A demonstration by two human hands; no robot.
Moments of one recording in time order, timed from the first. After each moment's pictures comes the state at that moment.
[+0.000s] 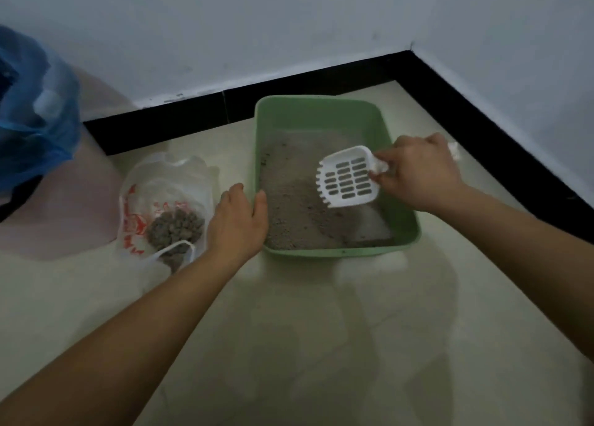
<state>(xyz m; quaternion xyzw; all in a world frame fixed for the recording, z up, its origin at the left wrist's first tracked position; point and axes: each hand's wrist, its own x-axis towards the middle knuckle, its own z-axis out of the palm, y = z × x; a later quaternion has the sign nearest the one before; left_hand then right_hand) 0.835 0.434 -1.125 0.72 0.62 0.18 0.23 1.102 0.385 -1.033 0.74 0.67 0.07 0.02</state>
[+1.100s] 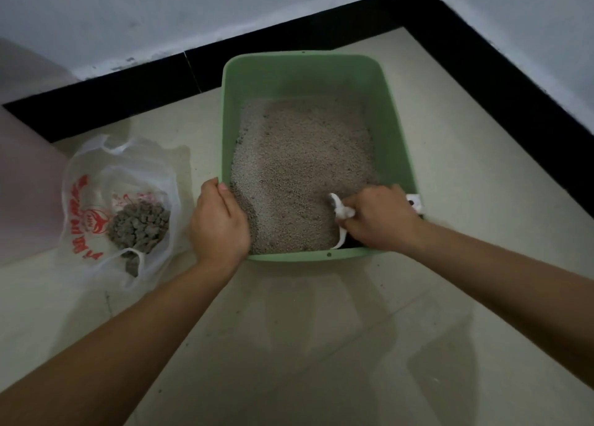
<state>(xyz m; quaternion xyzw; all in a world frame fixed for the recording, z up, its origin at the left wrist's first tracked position) 0.873 0.436 -1.171 0.64 0.68 0.30 0.22 1.102 0.374 -1.142 0.73 0.67 -0.13 0.06</state>
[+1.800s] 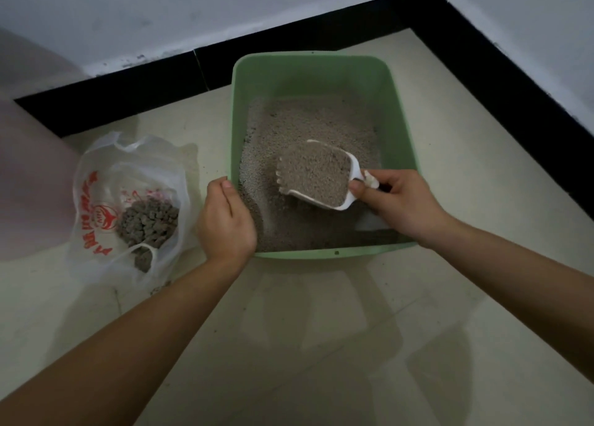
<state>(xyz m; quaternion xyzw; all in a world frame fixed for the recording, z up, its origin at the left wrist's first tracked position) 0.870 0.433 -1.168 0.59 0.68 0.34 0.27 1.112 0.368 -1.128 0.71 0.49 -0.36 -0.35</state>
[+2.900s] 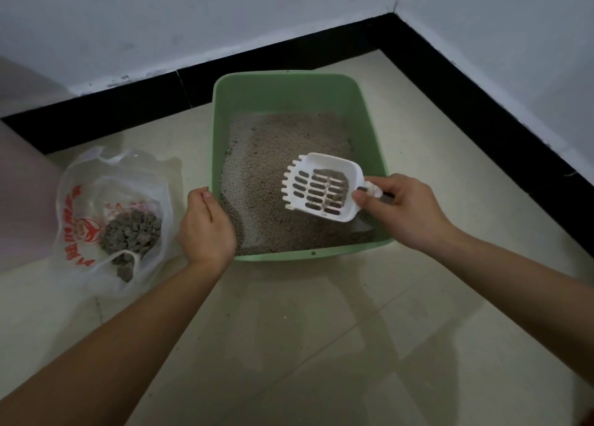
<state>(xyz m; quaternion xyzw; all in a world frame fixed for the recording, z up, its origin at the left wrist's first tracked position) 0.870 0.434 -1.167 0.59 0.69 0.33 0.27 1.131 0.332 -1.102 0.76 0.54 -0.22 -0.27</state>
